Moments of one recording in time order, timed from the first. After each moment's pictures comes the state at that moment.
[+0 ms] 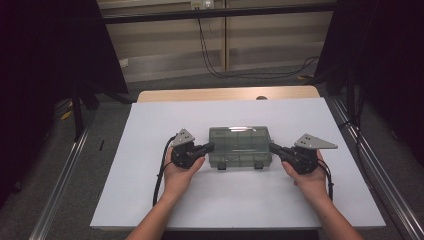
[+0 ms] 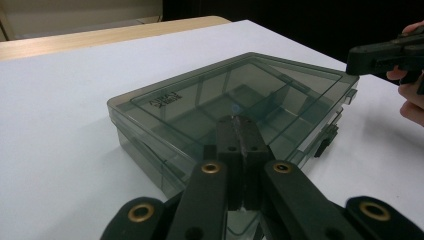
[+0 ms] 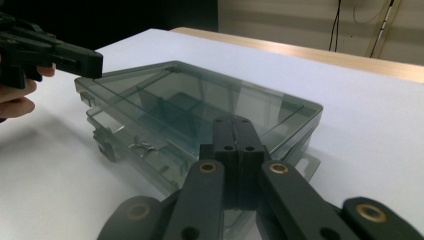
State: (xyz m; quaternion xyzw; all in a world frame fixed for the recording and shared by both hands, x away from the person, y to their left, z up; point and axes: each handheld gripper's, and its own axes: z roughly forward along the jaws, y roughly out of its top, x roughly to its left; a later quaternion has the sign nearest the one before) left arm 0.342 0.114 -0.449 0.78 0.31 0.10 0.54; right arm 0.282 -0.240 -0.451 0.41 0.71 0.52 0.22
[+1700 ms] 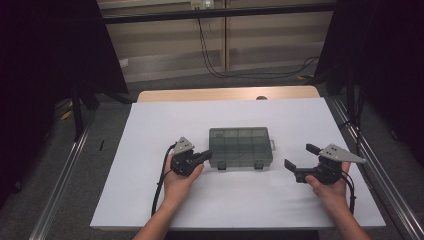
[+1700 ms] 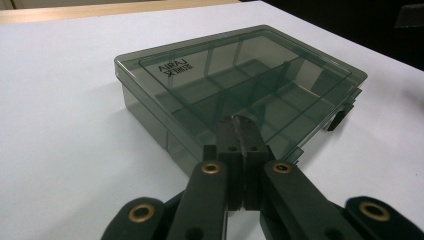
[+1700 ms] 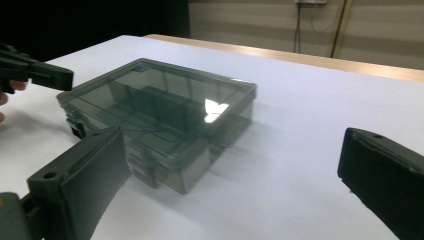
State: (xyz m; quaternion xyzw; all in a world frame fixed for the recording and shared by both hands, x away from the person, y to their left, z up) left arm 0.332 0.119 -0.469 0.78 0.33 0.10 0.52; right arm 0.247 -0.289 -0.456 0.44 0.68 0.52 0.27
